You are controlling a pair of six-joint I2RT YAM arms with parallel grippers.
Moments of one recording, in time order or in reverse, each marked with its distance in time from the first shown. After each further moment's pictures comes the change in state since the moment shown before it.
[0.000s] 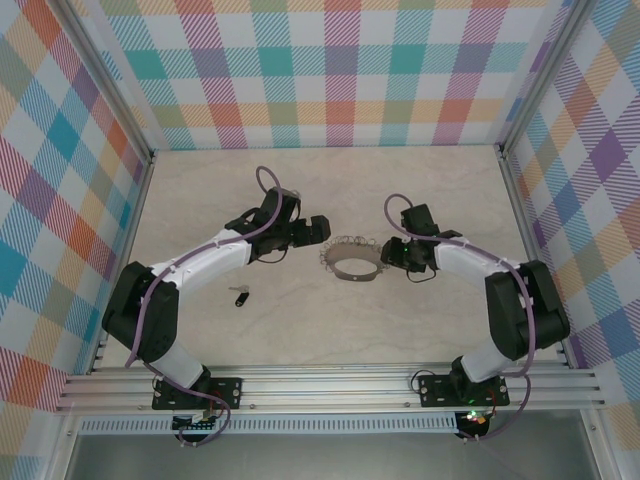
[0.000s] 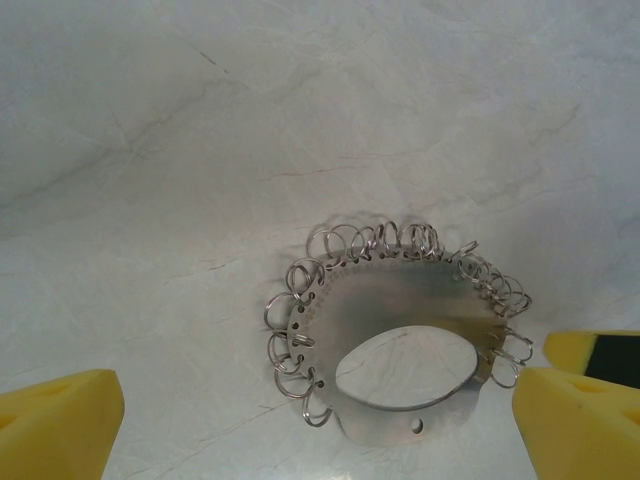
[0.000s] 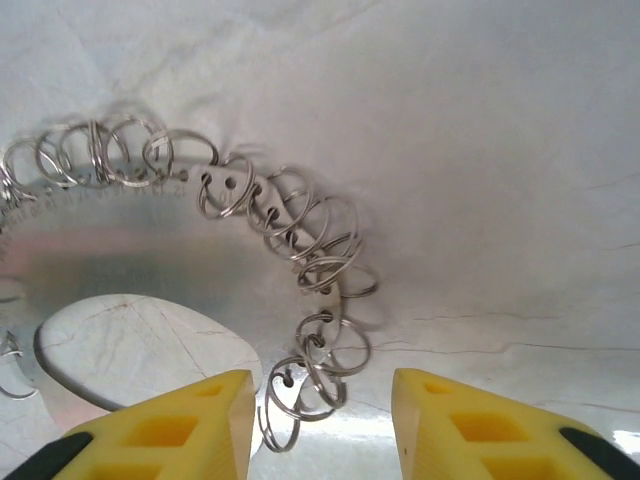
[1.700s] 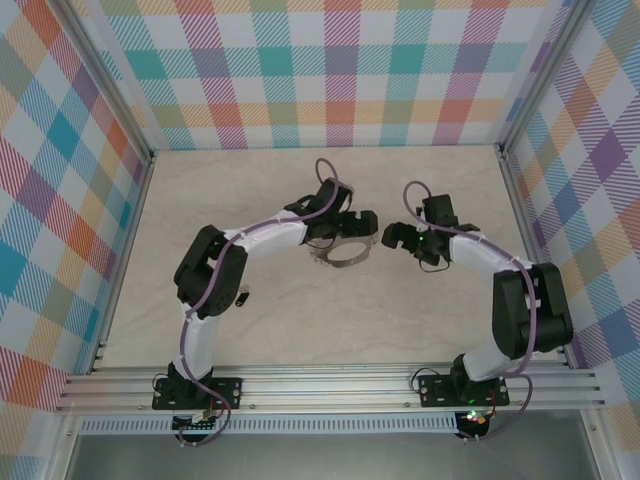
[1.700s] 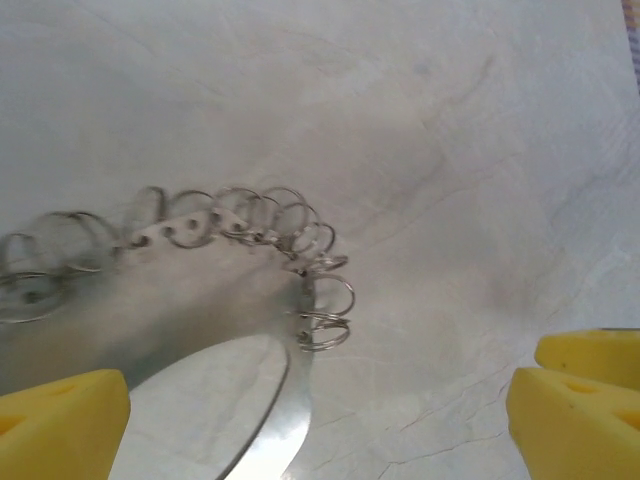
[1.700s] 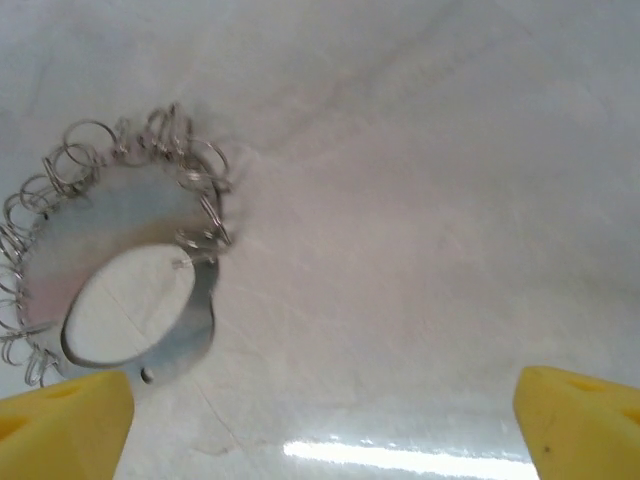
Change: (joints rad) left arm -0.127 0.476 0.433 0.037 0.105 -0.002; right arm -0.132 -0.019 0.018 0.014 -0.112 -0.048
